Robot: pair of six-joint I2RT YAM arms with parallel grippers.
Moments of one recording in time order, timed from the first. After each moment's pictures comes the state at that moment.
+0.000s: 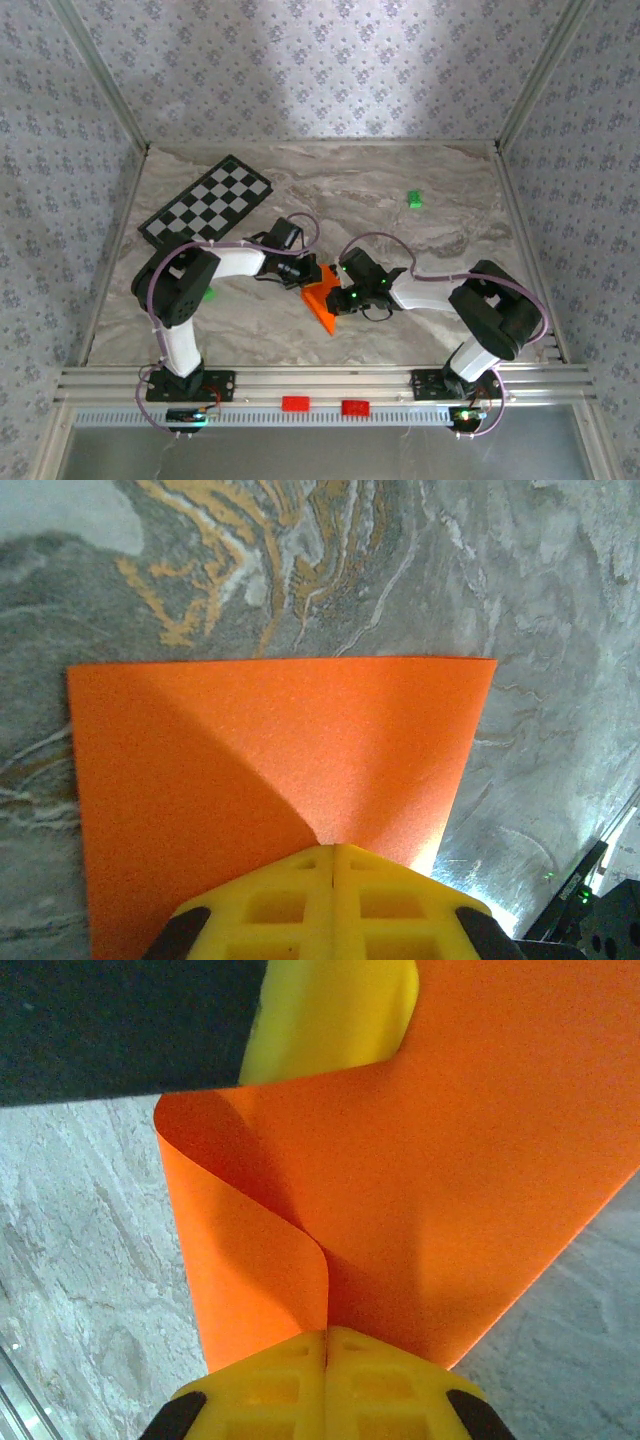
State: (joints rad) left arm -0.65 1.83 0.91 -0.12 0.55 -0.80; right arm 0.81 1.59 0.66 -0.06 -0.35 0.59
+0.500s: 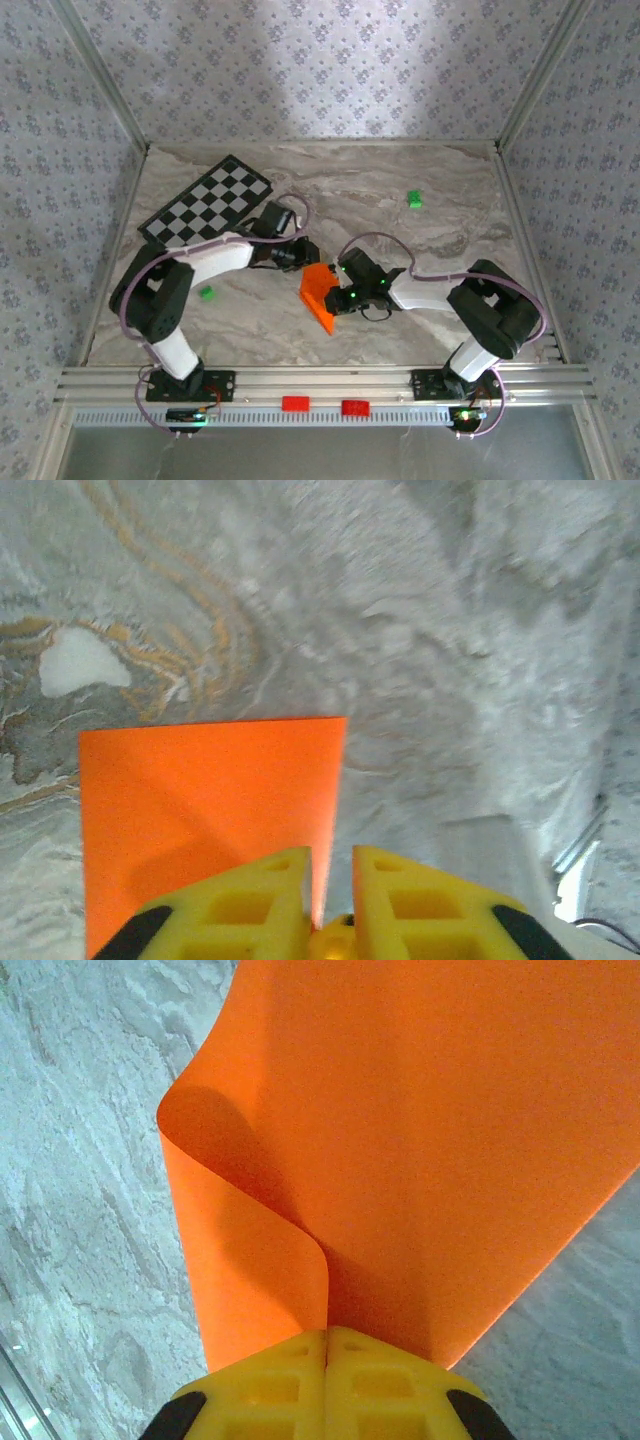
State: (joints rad) left arm -0.61 1.65 0.97 -0.22 0.48 -0.80; right arm 0.82 1.60 0.66 -0.03 -0.35 0.59
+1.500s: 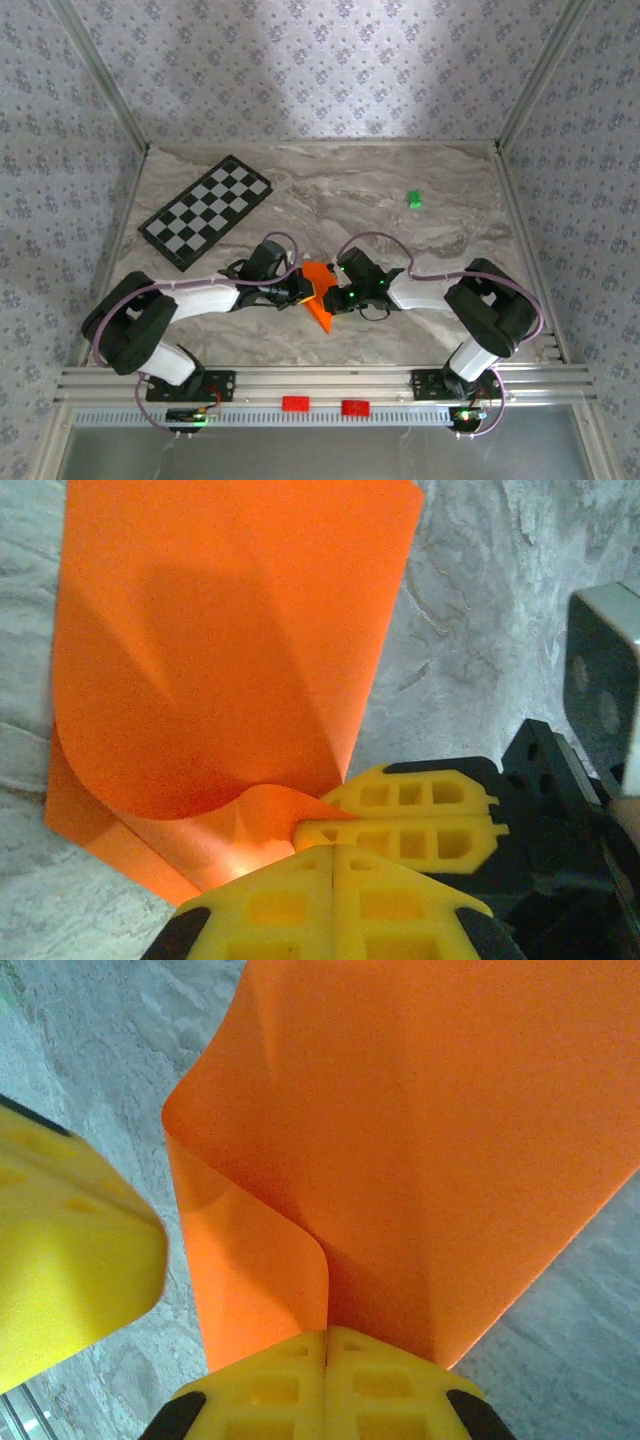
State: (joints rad) left arm -0.73 1.48 0.57 0.09 0.46 -1.09; right arm 0.82 1.61 0.66 0.00 -0.35 0.59
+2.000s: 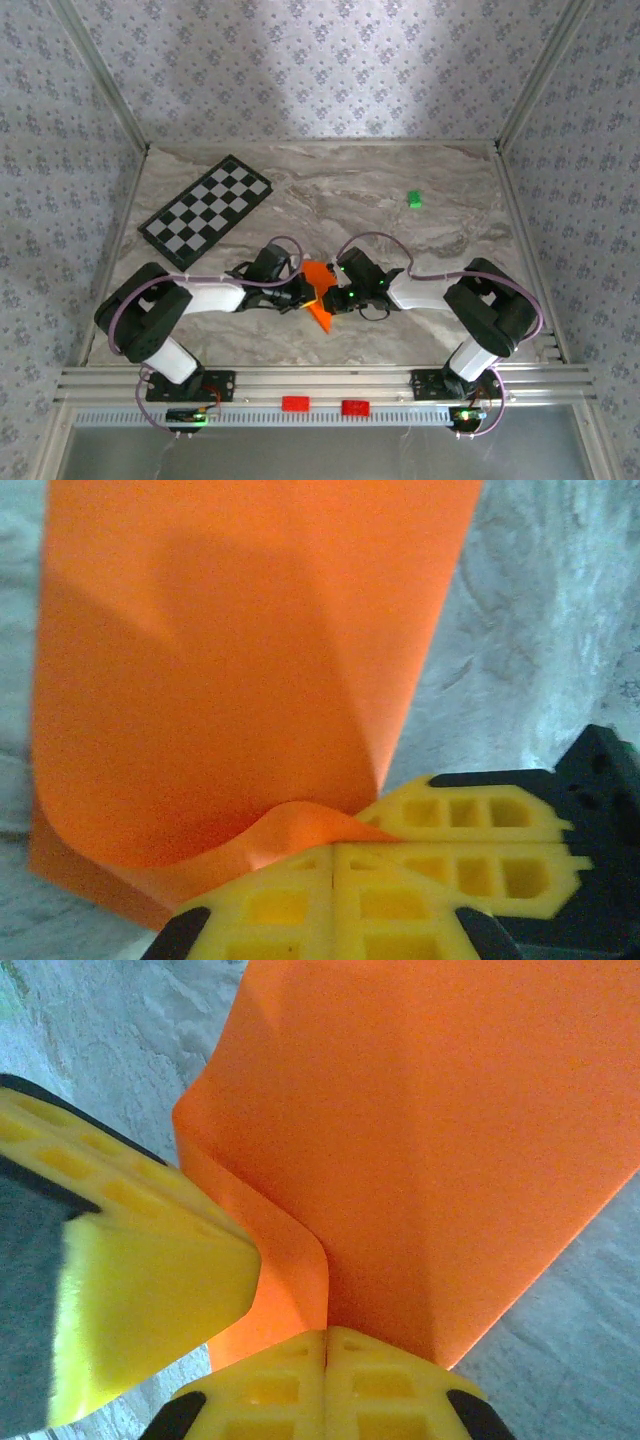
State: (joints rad) left arm -0.74 1.56 0.55 0.16 0.48 -1.09; right arm 0.82 1.61 0.66 0.01 -0.35 0.59
